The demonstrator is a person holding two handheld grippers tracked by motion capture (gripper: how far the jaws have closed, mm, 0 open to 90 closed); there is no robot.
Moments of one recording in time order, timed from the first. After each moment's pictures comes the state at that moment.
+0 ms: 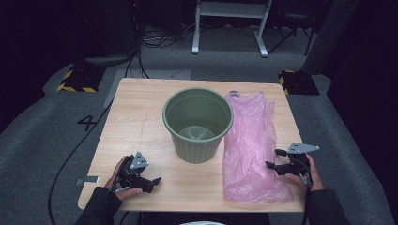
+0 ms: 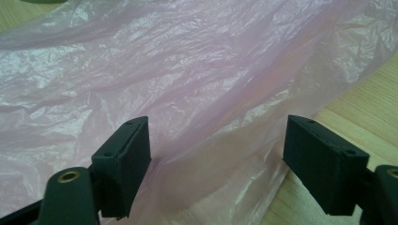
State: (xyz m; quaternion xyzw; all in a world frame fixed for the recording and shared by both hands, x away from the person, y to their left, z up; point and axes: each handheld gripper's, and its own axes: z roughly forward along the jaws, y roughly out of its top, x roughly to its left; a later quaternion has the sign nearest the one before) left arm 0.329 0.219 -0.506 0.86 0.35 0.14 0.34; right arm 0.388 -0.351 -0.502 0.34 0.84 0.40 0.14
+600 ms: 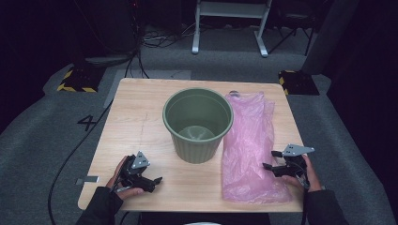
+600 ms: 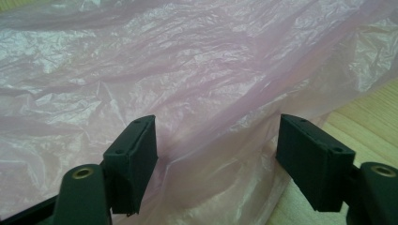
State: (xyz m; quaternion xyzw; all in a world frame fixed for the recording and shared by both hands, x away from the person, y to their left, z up) left arm 0.330 0.214 -0.505 0.86 0.36 0.14 0.34; right arm 0.384 -0.338 -0.502 0.32 0.85 0.39 0.15
